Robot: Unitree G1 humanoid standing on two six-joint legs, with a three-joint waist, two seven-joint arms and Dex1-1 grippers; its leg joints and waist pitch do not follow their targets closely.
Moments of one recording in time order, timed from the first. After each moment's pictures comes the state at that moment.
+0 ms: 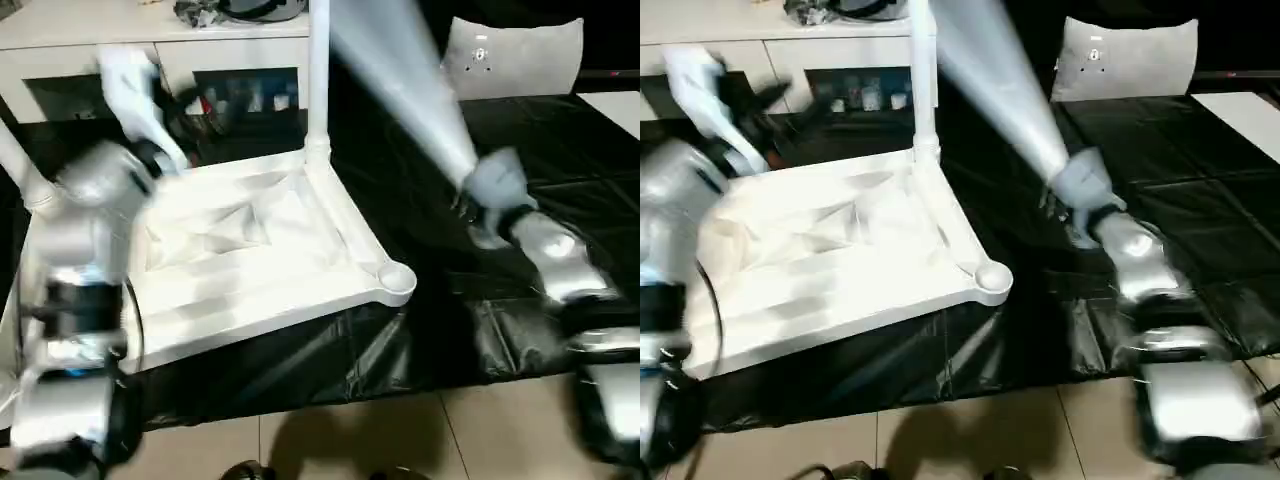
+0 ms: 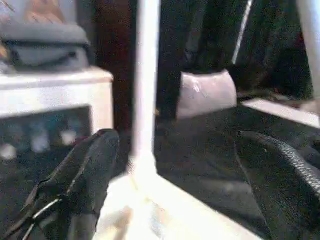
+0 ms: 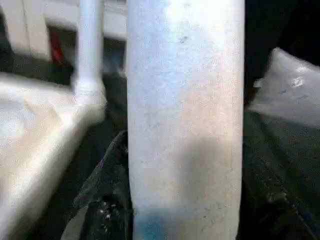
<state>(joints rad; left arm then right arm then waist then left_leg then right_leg) -0.71 0.32 0.16 0.29 -0.33 0.38 -0.55 -0.81 -0.33 -0.13 0.96 0.11 -0.16 0.46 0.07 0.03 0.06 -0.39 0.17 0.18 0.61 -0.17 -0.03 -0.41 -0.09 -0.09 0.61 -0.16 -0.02</state>
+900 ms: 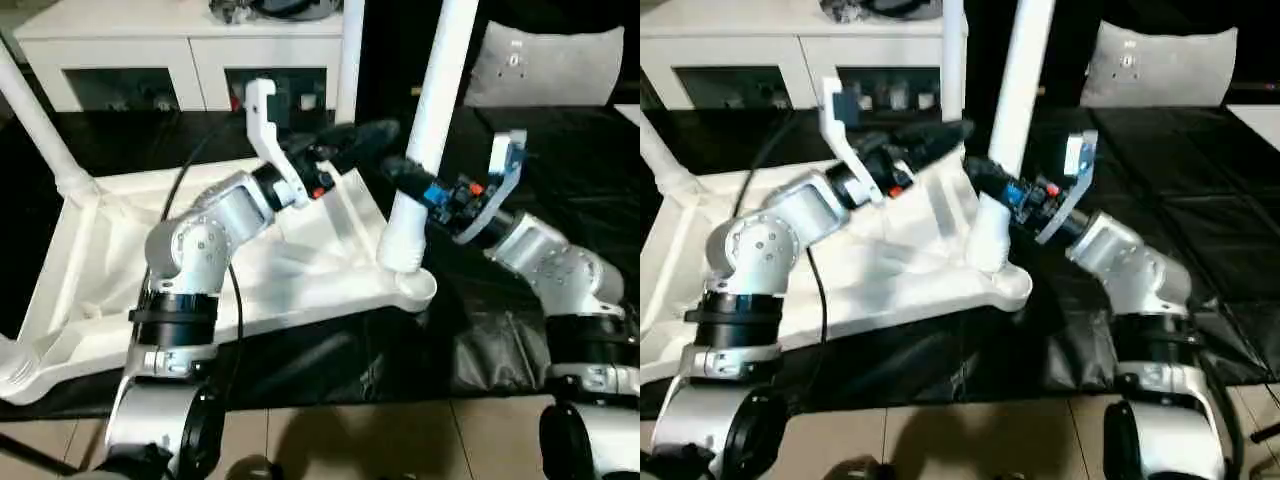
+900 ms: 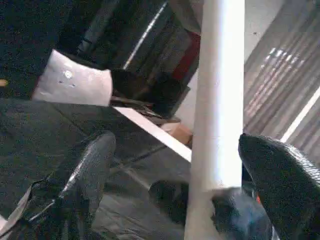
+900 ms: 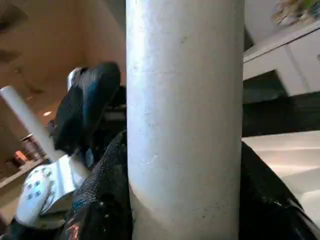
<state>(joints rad) -0.77 0.05 0.15 0.17 -0.68 0.74 -0.56 -0.63 -0.30 -0.20 0.33 0.78 0.72 0.98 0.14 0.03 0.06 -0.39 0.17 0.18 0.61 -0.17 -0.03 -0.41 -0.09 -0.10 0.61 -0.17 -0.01</state>
